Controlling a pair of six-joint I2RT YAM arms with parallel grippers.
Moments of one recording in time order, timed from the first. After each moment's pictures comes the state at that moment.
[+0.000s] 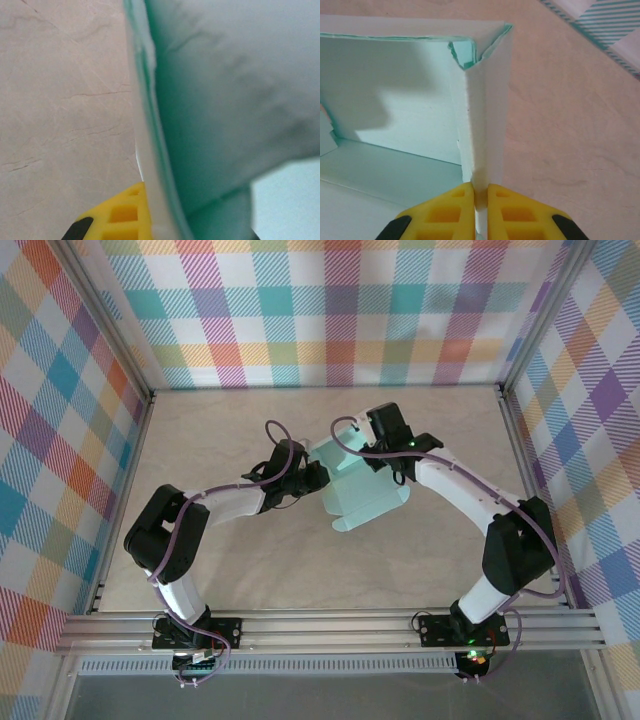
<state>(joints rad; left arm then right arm) -0.59 1.74 1.00 0.10 0.22 -0.82 0.55 1.61 1.31 -0.52 0.24 -0.22</state>
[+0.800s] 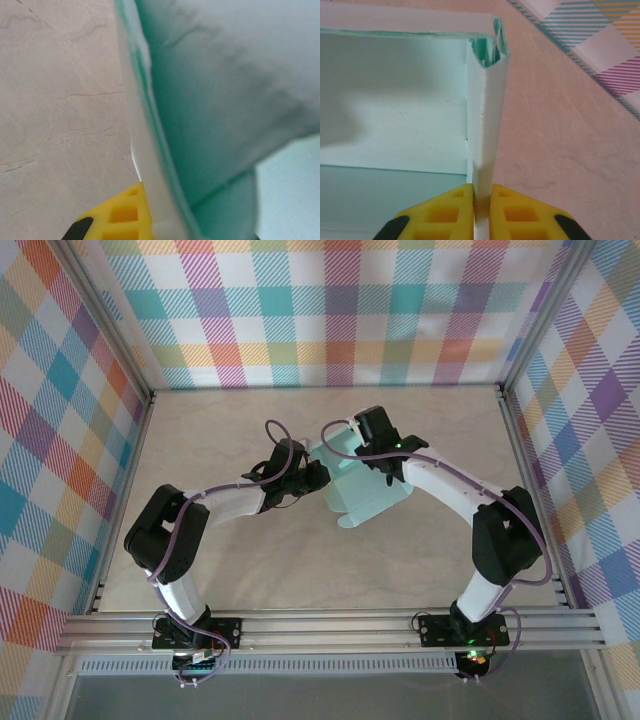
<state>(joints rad) -0.59 1.74 1.00 0.11 0.23 -0.83 0.58 1.70 1.32 -0.45 0.43 -0.25</state>
